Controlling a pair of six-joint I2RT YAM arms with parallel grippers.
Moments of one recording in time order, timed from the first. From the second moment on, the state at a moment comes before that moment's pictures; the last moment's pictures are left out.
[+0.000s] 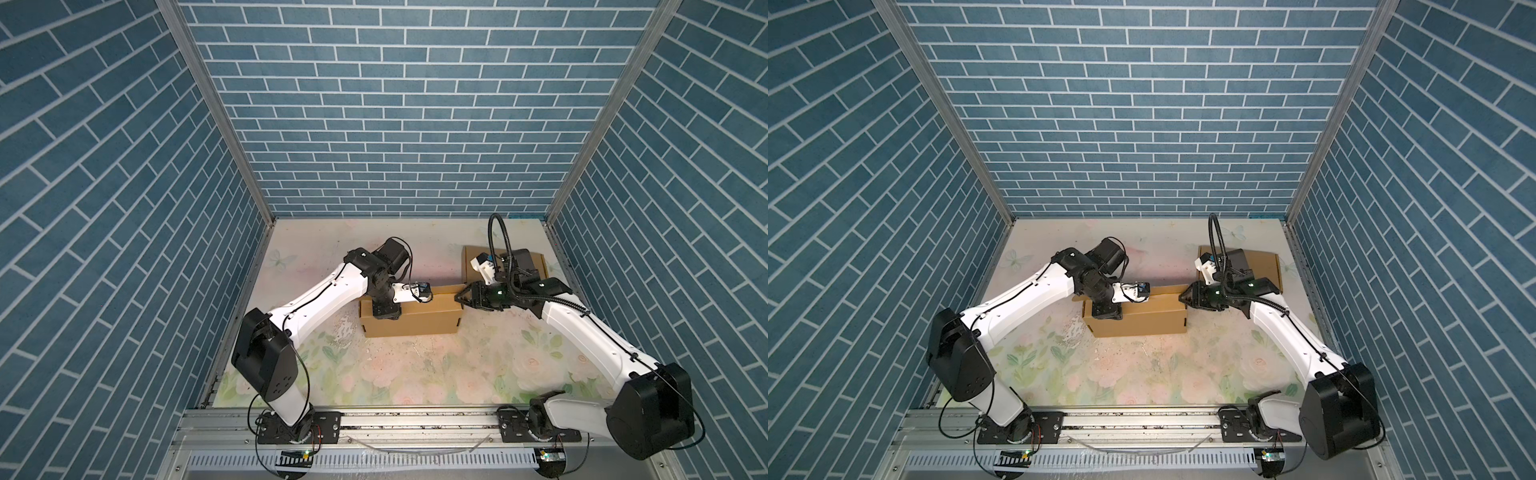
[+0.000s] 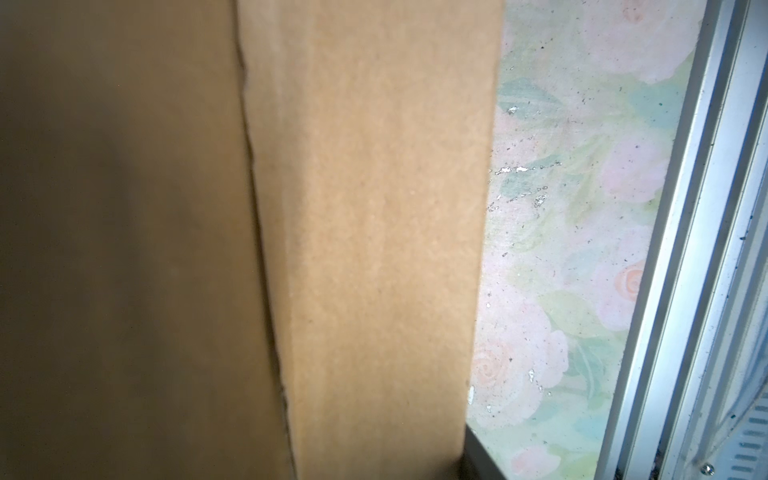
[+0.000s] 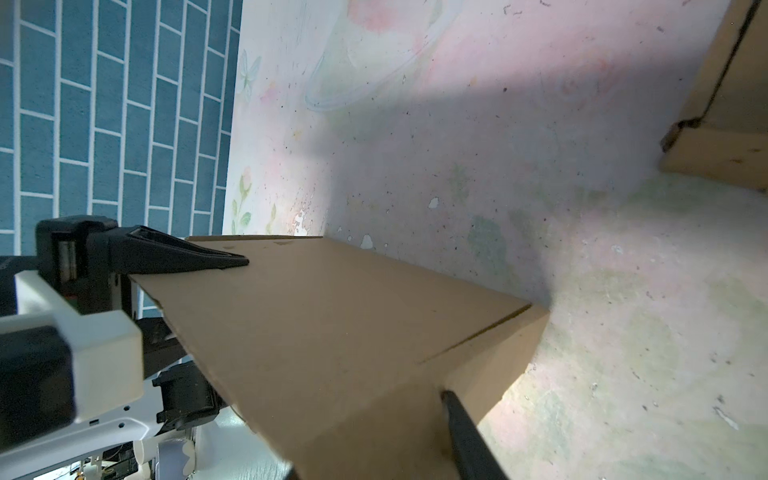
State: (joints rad) left arm -0.69 1.65 1.45 -1.11 0.18 0.79; right arm 0.38 1.27 0.97 -0.64 -0.59 0.40
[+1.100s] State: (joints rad) left arm -0.68 1.65 1.45 -1.11 0.18 0.79; right arm 0.43 1.36 1.29 -1.04 -0.33 0.10
